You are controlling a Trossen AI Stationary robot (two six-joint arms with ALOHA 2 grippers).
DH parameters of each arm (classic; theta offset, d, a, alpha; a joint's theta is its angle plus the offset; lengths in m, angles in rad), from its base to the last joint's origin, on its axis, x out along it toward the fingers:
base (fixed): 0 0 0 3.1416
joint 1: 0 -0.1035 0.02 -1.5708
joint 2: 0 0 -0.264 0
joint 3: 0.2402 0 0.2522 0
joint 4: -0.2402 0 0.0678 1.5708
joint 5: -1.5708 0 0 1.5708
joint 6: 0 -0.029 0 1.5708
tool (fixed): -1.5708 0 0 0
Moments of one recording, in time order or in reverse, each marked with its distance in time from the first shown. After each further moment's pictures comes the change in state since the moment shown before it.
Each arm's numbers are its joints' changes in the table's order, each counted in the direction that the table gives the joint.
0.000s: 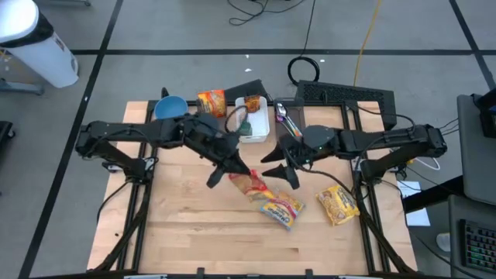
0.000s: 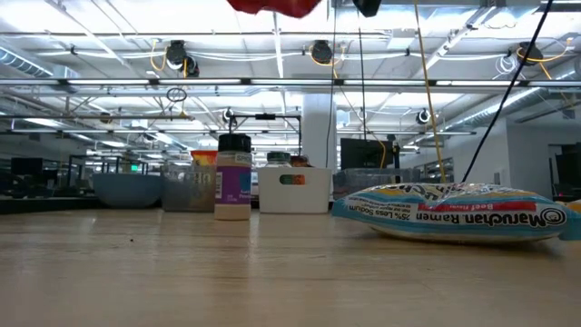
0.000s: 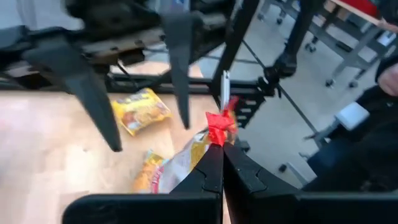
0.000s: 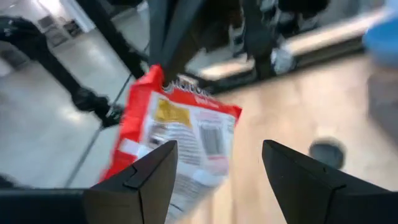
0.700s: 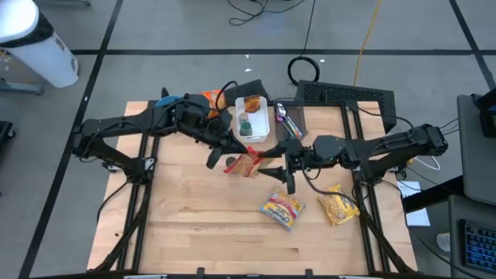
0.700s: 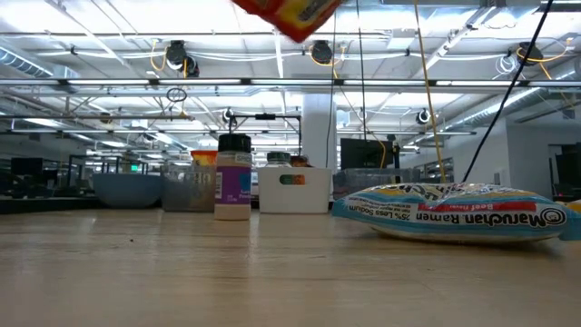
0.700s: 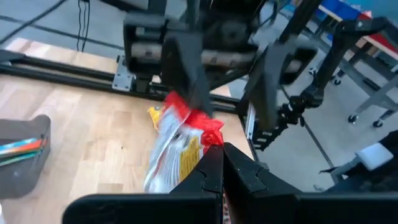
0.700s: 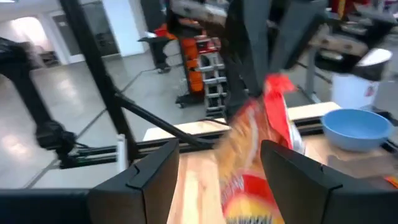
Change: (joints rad) left arm -0.130 0.059 0.000 -0.023 -0.007 0.081; right arm -0.096 0.013 -0.073 0.276 0.278 0.171
